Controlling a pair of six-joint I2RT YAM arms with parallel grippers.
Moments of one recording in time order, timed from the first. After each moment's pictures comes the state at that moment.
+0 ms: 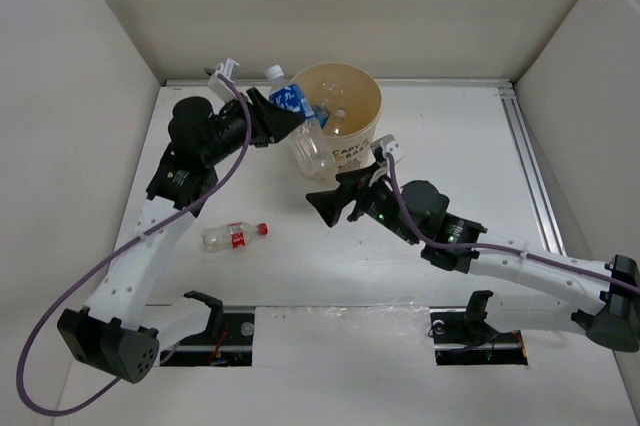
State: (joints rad) left arm -0.36 1.06 1.14 -0.18 0.44 -0.73; right arm 1.08 1.11 0.88 0.23 0.21 0.42
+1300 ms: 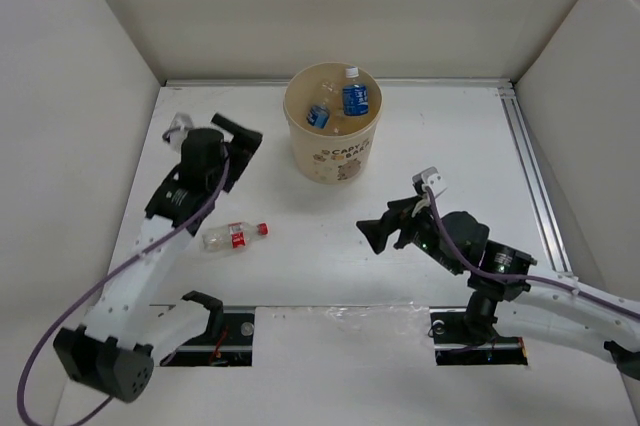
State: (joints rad) left arm -0.35 1.04 1.08 -0.50 -0.23 -1.10; right arm 1.08 0.69 0.63 -0.11 0.36 0.37
